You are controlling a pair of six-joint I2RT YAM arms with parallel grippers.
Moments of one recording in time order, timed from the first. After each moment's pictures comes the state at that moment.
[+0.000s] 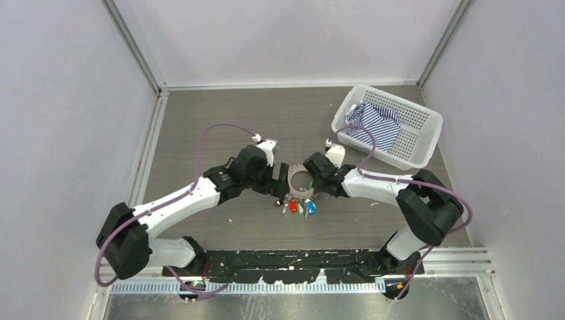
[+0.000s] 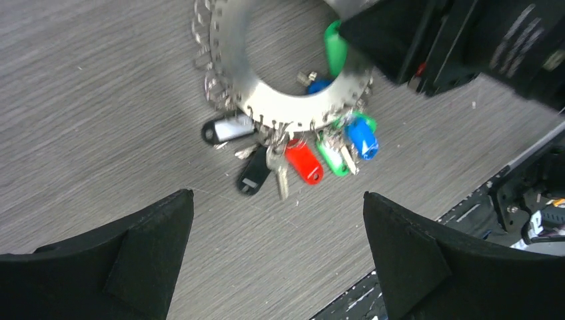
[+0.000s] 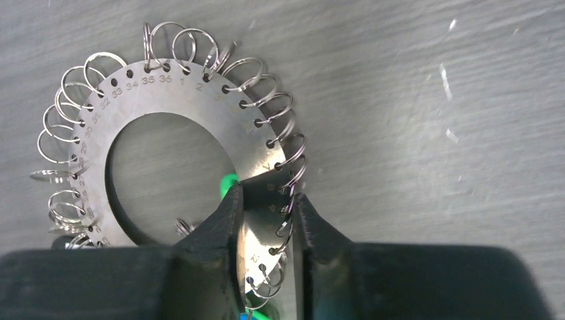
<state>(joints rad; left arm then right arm) -0.79 1.30 0.85 -0.33 0.04 -0.45 0.75 1.57 0.80 -0.27 0.46 0.91</state>
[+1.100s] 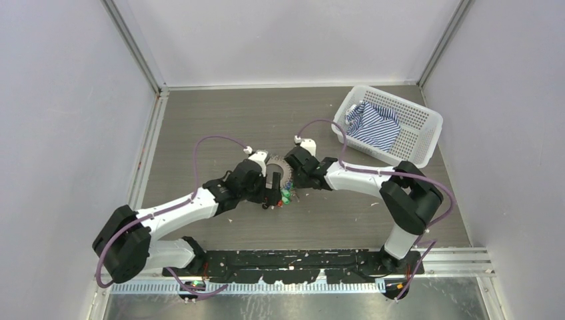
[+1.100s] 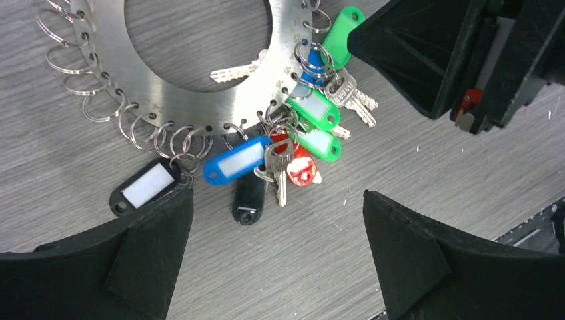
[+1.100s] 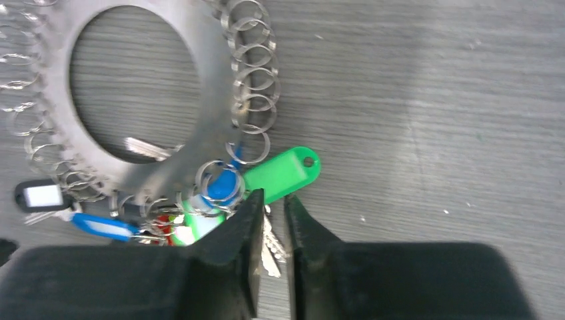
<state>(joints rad) -0.79 1.21 0.64 -0.20 -0.06 -0.50 0.85 1.71 1.01 -0.31 0.30 0.70</state>
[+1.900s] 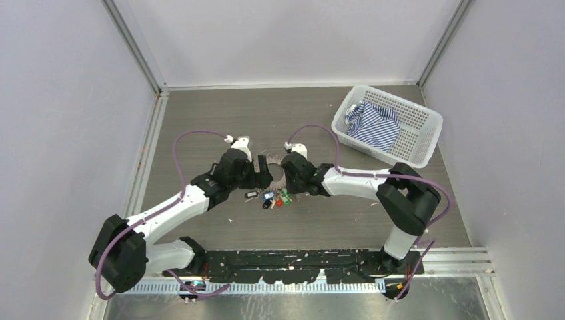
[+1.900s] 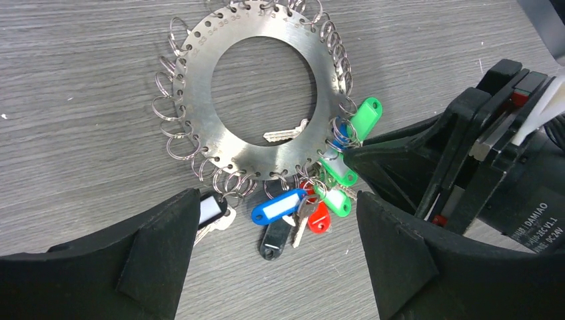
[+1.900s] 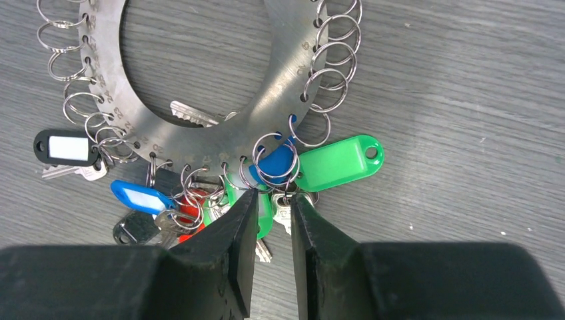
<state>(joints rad) -0.64 1.16 0.67 -0.18 -0.09 -0.56 0.90 1.72 0.98 -0.19 0.23 0.61</state>
